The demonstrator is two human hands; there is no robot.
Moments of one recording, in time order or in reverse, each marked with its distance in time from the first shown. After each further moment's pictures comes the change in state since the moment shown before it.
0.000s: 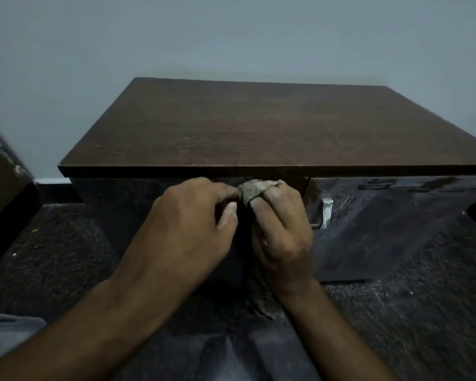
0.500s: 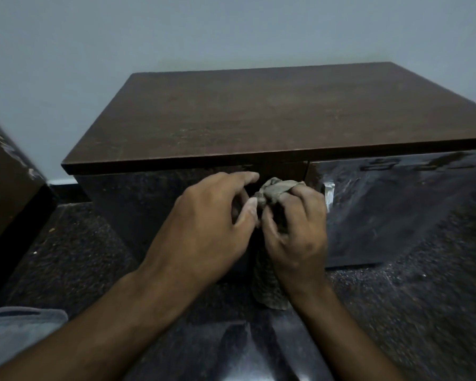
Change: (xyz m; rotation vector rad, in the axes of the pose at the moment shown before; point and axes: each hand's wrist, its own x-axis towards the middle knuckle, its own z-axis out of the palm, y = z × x) left_hand -0.005 0.007 0.015 -0.108 -0.054 0.111; right_hand -0.025 0.006 -0.011 -0.037 0.044 0.267
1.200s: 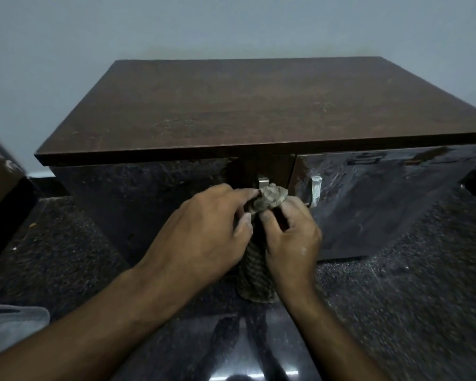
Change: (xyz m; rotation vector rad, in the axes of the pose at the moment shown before) left_hand -0.003 -0.005 0.023 0.072 -0.175 0.031; right_hand -0.010 -0.001 -0.011 0.251 -0.180 0.533
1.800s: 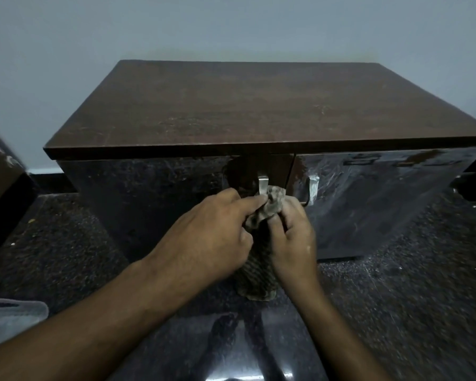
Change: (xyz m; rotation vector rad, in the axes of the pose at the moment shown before) left_hand -0.003 0.003 0.006 0.062 -0.142 -0.004; right_hand 0.000 -0.002 -0.012 0.016 -0.178 -0.032
